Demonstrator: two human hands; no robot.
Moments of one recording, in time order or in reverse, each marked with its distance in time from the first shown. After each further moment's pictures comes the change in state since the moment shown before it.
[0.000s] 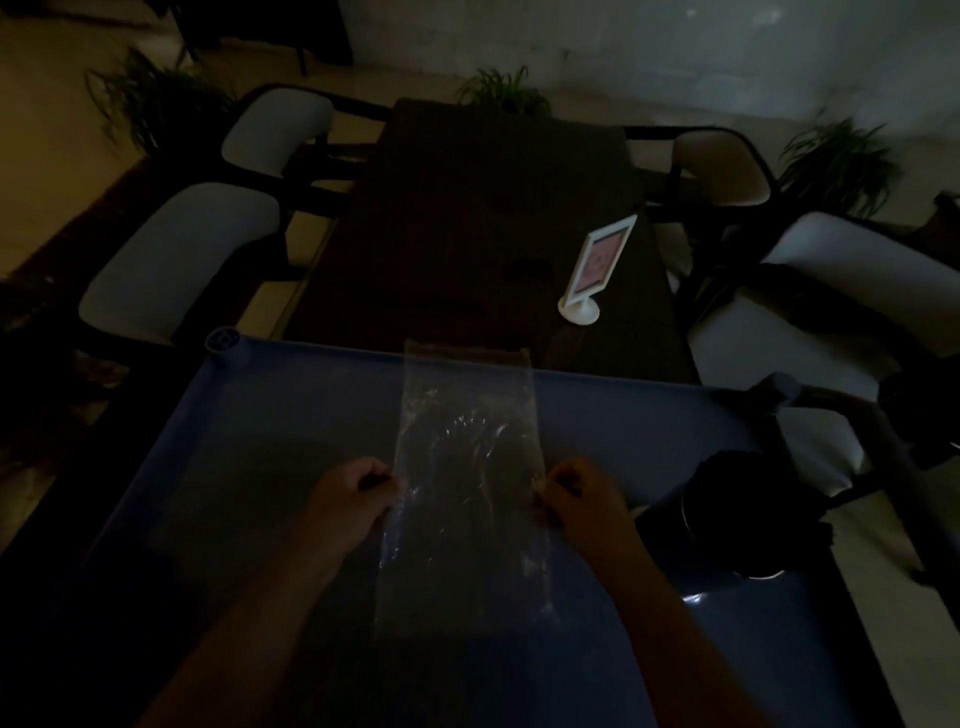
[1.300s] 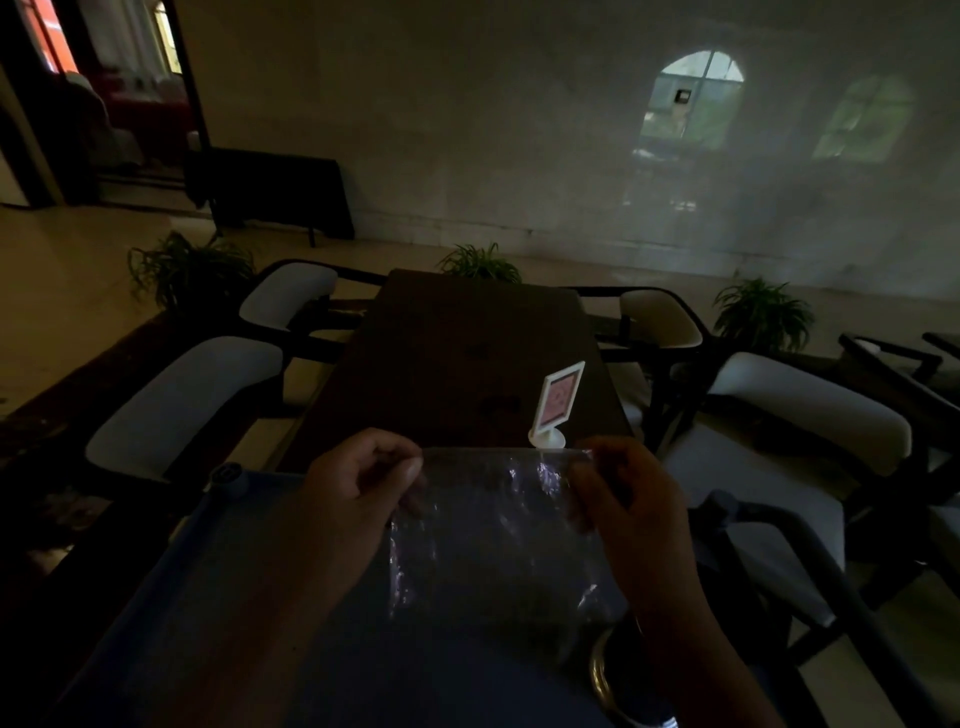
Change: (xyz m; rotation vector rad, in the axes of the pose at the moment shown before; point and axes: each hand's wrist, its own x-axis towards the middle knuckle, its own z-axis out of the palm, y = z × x) left_hand -0.081 0.145 -0.020 -0.071 0.185 0.778; right_hand -0.071 -0.142 -0.079 0.192 0.231 -0.616
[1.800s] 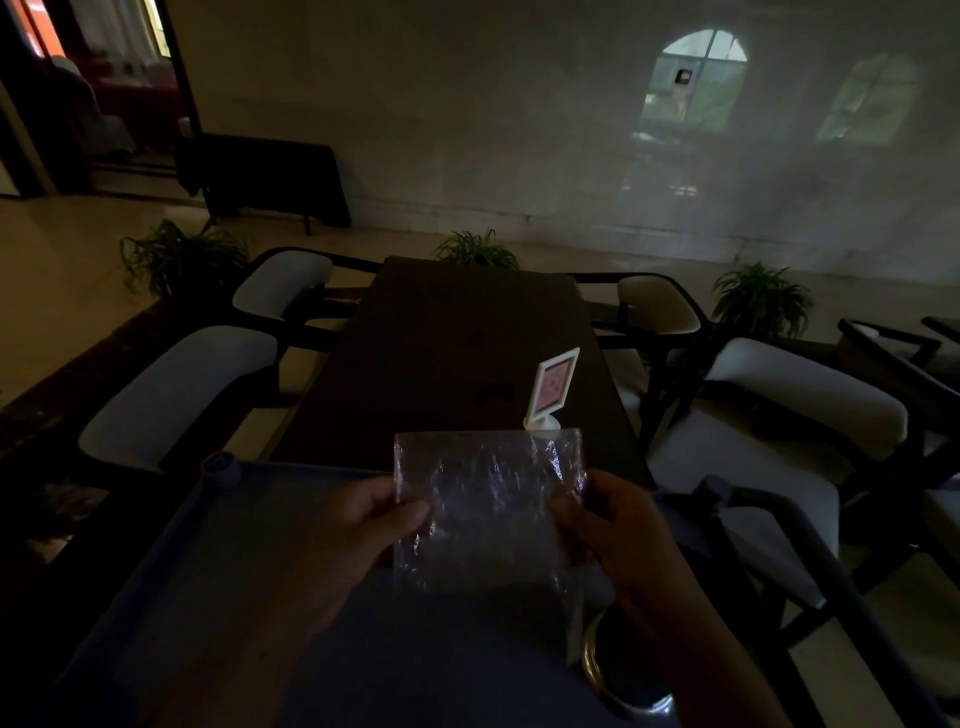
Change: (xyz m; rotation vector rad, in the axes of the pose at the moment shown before) left_hand -0.018 -0.019 0.013 -0.309 -0.247 -0.449; right_hand -0.005 0.022 -0.014 -0.014 -0.229 0.348
